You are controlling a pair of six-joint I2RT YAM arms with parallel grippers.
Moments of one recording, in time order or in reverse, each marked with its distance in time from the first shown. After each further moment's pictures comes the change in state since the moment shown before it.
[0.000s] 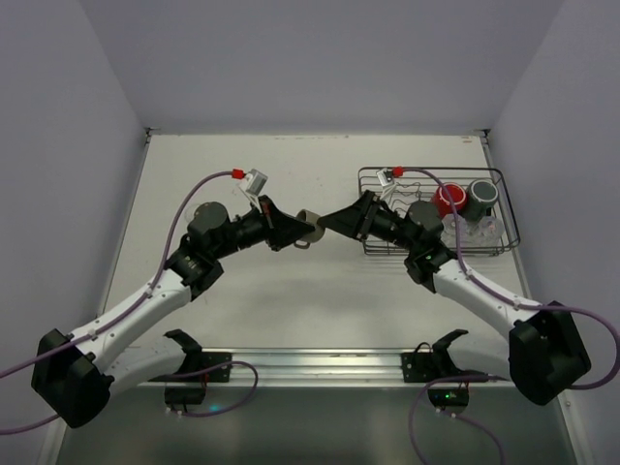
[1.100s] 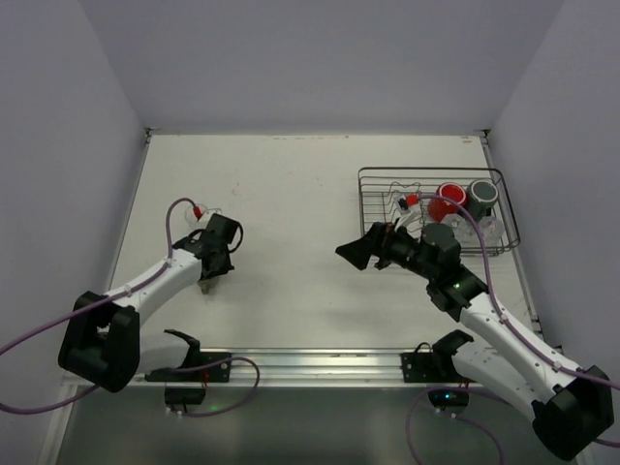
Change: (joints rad) left arm 0.239 0.220 -0.053 -0.863 -0.873 0.118; right arm 0.008 -0.352 -0.091 -0.534 0.198 -0.422
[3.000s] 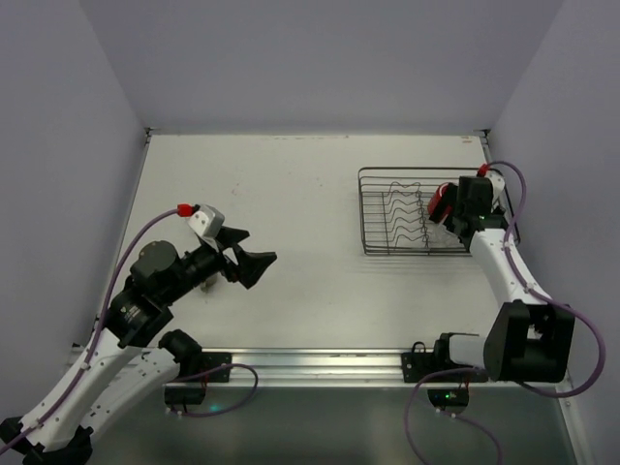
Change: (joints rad) left arm -0.240 -0.713 0.058 0.271 0.602 0.284; right arm -0.576 0.434 0.352 -0.504 0.708 -0.273
